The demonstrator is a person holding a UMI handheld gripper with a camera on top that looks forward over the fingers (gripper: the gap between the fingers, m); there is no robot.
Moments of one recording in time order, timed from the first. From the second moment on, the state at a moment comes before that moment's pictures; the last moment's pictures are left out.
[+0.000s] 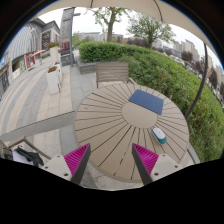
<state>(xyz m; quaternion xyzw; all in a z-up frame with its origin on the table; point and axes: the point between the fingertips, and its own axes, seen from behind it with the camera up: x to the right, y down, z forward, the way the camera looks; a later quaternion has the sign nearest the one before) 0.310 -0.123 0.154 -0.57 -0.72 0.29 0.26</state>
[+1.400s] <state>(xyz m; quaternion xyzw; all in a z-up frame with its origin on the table) 0.157 0.128 -0.015 -0.70 -0.57 0.23 0.36</state>
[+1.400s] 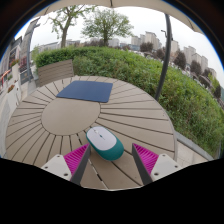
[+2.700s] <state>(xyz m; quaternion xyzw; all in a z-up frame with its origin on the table) -0.141 0.098 0.108 -0.68 -0.57 0.31 0.35</state>
